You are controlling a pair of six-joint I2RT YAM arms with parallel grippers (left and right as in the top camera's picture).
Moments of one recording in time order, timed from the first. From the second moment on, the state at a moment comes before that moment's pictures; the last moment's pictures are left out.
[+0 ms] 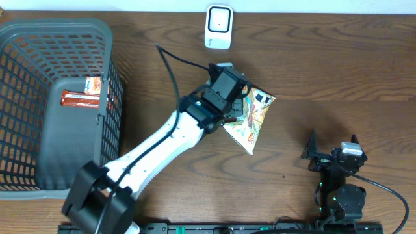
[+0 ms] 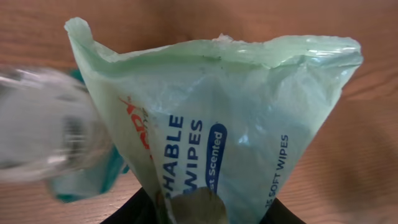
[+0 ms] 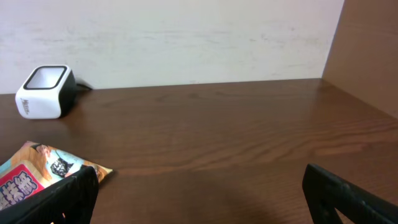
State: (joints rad) left arm -0.72 1.69 1.29 -0.51 -0.12 -0.67; right arm 0.01 0.01 0.01 -0.05 0.17 0.02
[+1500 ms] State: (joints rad) left arm -0.72 1.78 1.28 -0.51 -0.17 -0.67; right arm 0.01 0.01 0.01 -0.05 0.17 0.02
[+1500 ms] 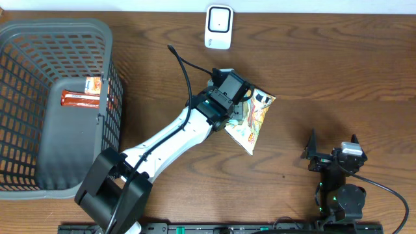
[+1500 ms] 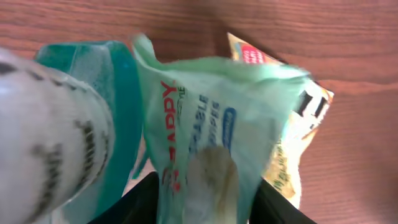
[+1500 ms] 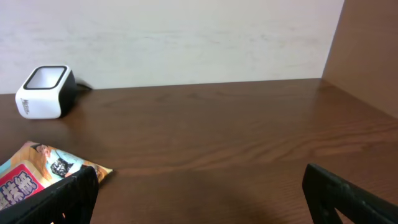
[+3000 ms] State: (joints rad) left arm -0.62 1.11 1.28 -0.55 -0.59 -0.32; right arm 0.01 0.01 0.01 -0.05 0.17 0.02
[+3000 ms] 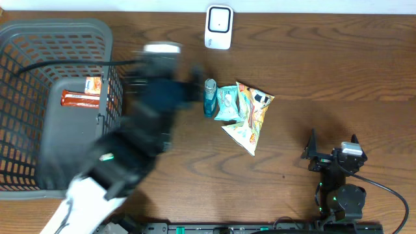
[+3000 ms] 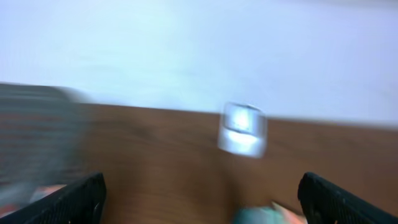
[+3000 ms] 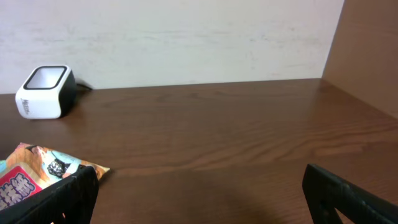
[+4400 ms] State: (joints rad) left arm 0.38 1.80 1.29 -0.83 -0.01 -0.62; right arm 0.01 0.01 0.01 -0.05 0.17 0.02
